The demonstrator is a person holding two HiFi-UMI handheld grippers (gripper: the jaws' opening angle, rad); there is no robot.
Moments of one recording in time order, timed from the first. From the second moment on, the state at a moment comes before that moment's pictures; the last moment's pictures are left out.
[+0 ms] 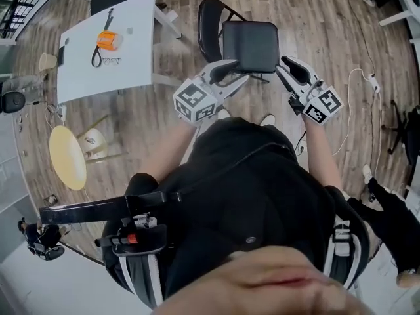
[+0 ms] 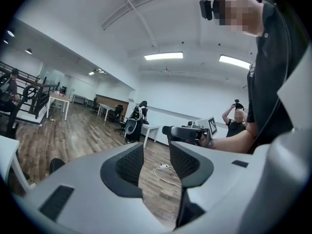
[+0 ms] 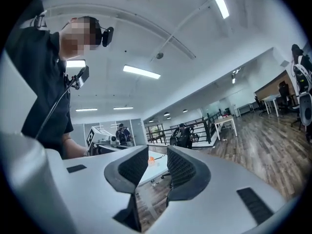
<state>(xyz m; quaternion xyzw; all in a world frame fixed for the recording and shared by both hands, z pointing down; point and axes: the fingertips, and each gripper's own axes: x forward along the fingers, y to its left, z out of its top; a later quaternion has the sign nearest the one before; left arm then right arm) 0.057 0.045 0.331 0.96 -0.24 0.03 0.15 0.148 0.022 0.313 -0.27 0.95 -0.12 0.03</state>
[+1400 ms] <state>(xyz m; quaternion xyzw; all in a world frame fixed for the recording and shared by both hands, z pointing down) 0.126 0.088 0.290 0.96 -0.28 0.01 0.10 0.164 0.086 0.260 -0.21 0.97 -0.06 0.04</state>
